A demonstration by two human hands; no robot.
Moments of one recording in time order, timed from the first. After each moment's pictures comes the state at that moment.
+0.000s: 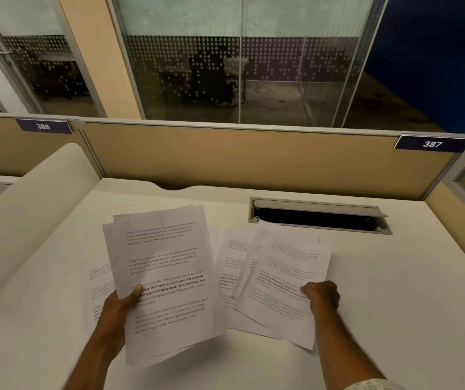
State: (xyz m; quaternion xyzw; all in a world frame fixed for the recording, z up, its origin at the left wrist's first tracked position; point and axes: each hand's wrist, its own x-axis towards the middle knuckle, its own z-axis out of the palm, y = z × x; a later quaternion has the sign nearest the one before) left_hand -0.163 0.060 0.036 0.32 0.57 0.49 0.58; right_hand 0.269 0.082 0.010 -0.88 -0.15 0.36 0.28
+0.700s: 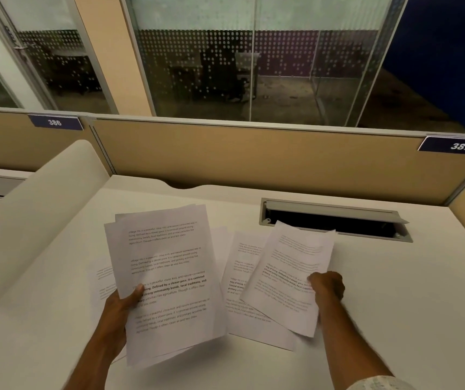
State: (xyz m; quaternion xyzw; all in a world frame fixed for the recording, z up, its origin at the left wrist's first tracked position) left_hand -0.177 0.074 0.032 0.30 0.56 0.51 0.58; right_hand 0.268 0.131 -0.004 -0.87 -0.15 0.35 0.30
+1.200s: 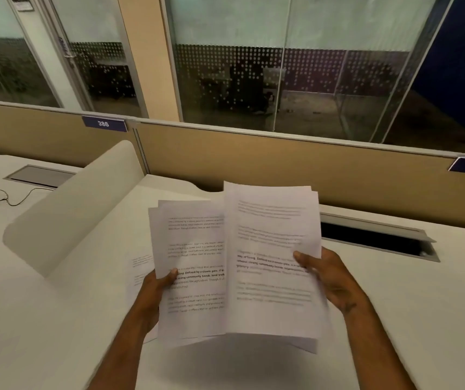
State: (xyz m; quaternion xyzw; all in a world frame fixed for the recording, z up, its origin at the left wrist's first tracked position) left_hand -0.180 0.069 0.058 0.31 0.54 0.50 0.60; right_hand 0.203 0.099 0.109 -0.50 -0.41 0.62 0.44
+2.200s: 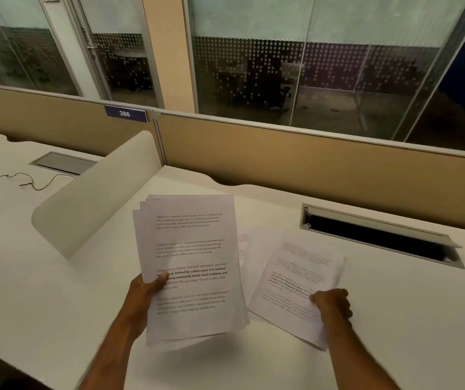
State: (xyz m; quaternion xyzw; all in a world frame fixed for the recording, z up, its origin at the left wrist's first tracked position) left_hand -0.231 0.031 0.050 0.29 0.56 0.54 0.56; right_hand 0.176 0.106 -0.010 -0.90 -0.23 0.34 0.15
